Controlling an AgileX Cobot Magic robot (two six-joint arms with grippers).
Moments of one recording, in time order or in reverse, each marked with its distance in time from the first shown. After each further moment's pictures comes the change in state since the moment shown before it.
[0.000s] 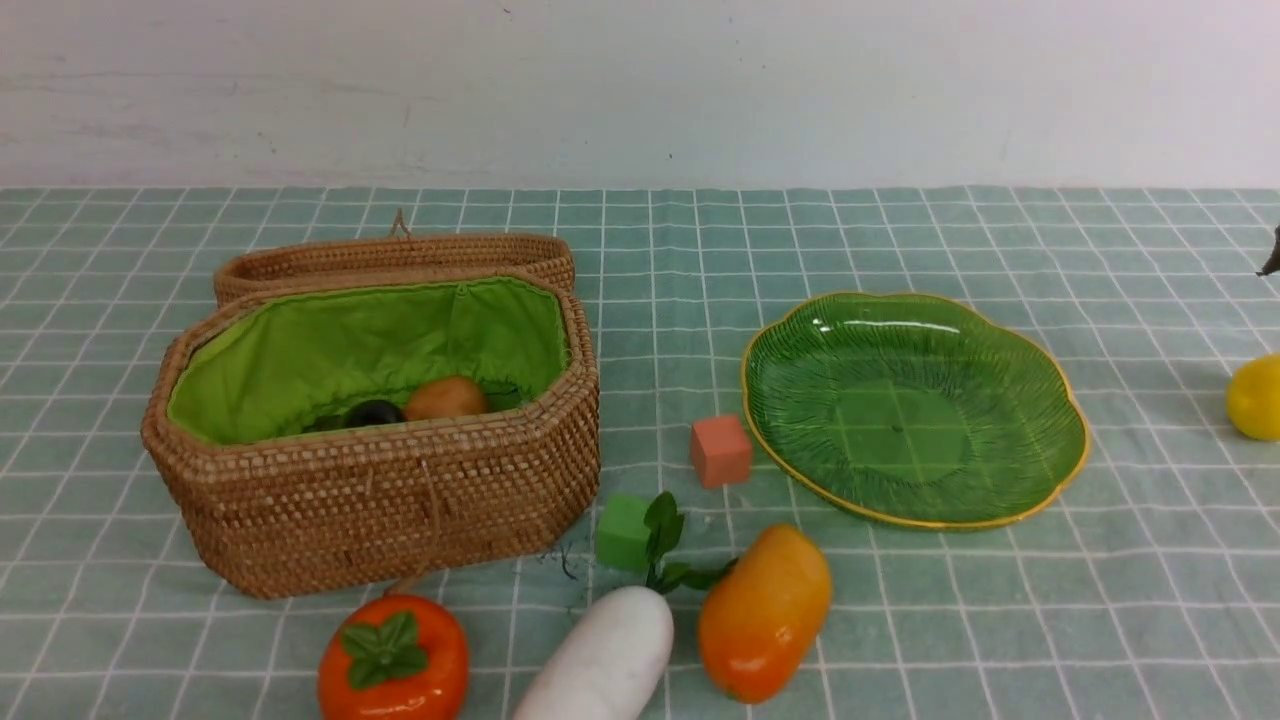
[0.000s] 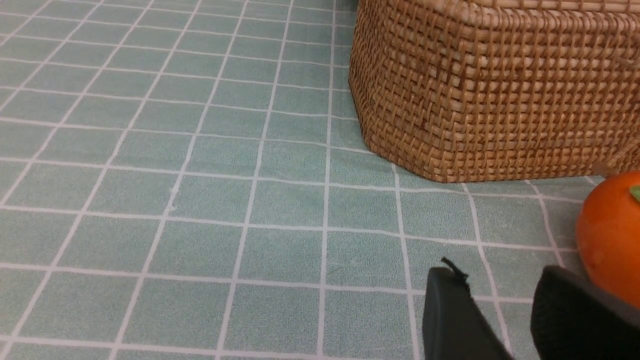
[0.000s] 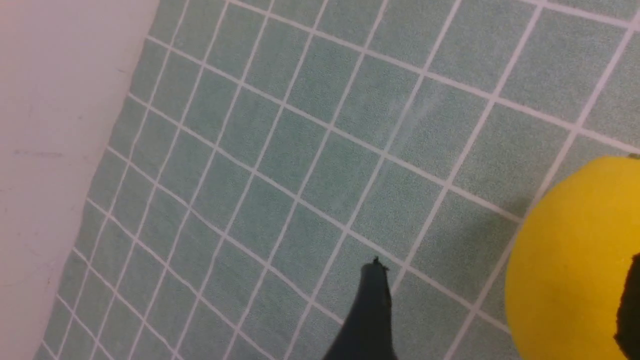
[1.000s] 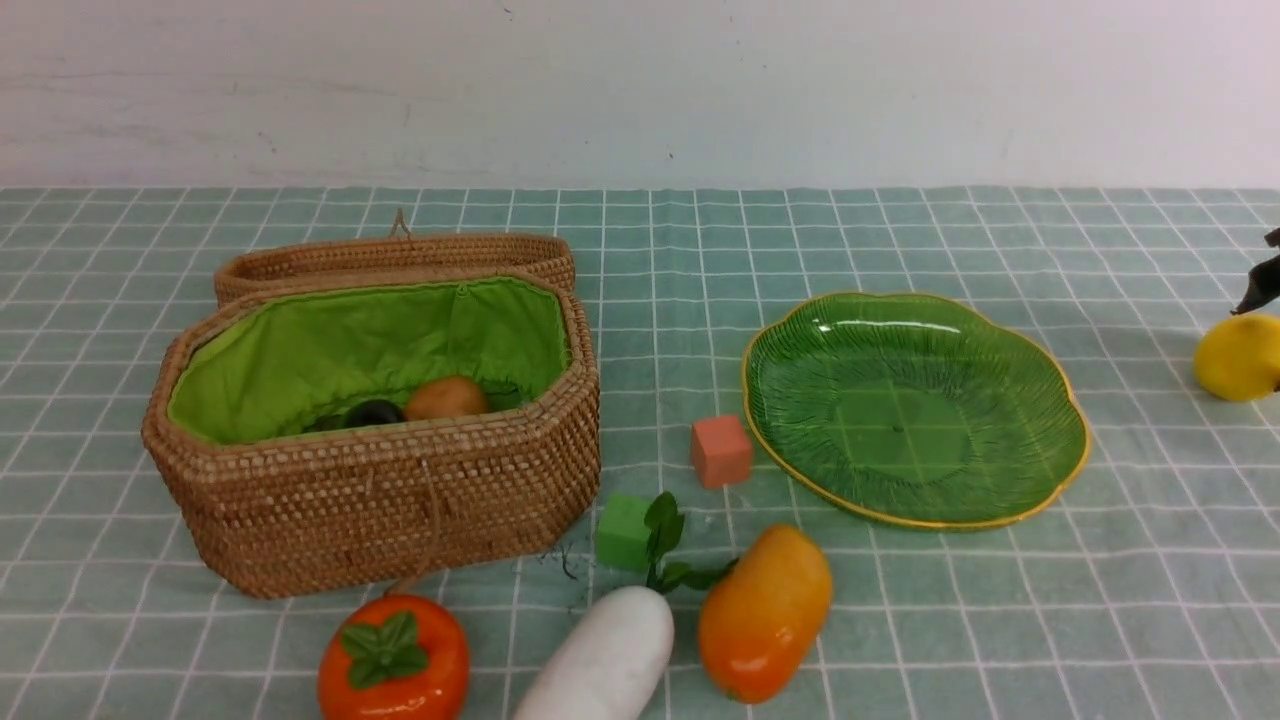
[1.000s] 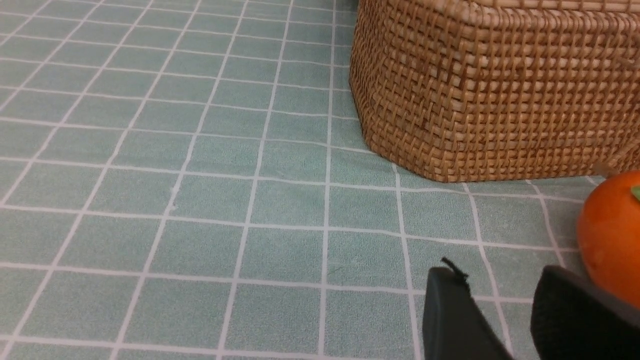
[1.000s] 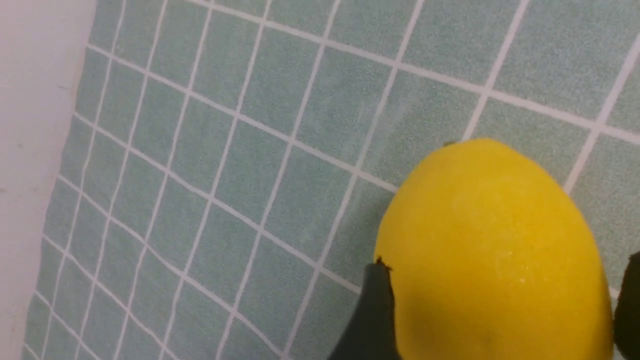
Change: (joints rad) right arm -0.020 0.112 -0.004 0.071 -0.103 0.000; left arm 0.000 0.000 0.001 0.000 0.000 0.000
